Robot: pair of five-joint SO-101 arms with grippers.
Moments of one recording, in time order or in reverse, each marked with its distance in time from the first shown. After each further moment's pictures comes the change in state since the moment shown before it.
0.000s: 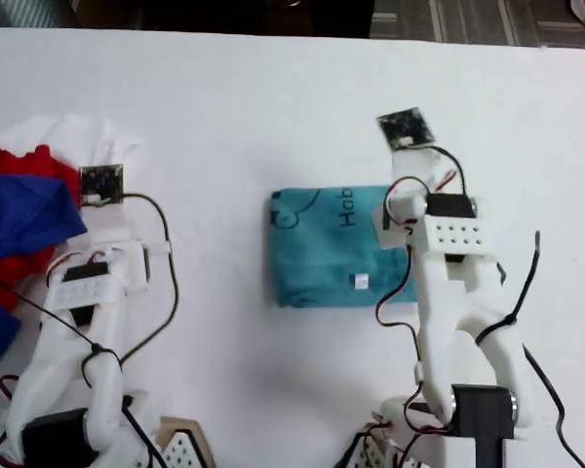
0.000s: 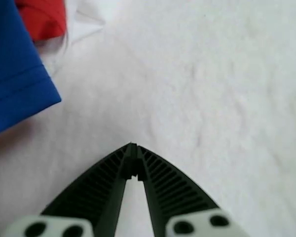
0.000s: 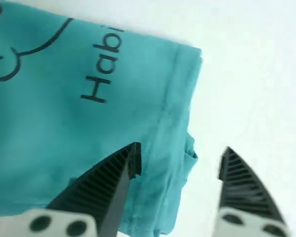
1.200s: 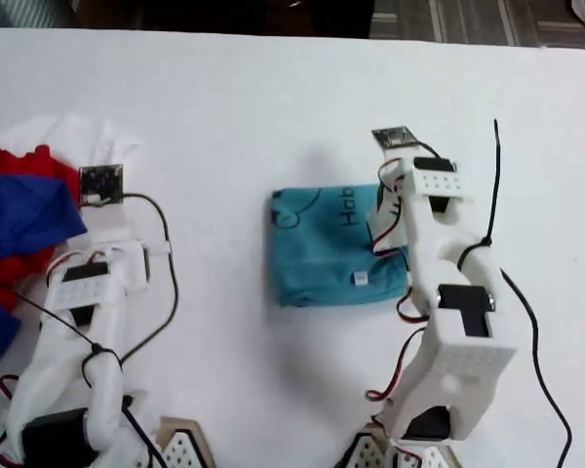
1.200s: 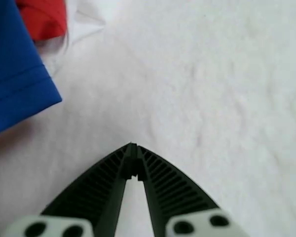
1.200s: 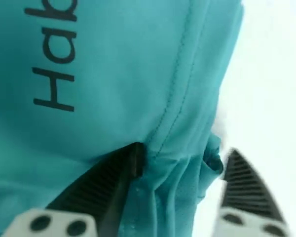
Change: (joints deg) left arm 0.0 0.0 0.0 0.0 0.0; right arm 1.0 37.0 -22.8 12.9 -0.7
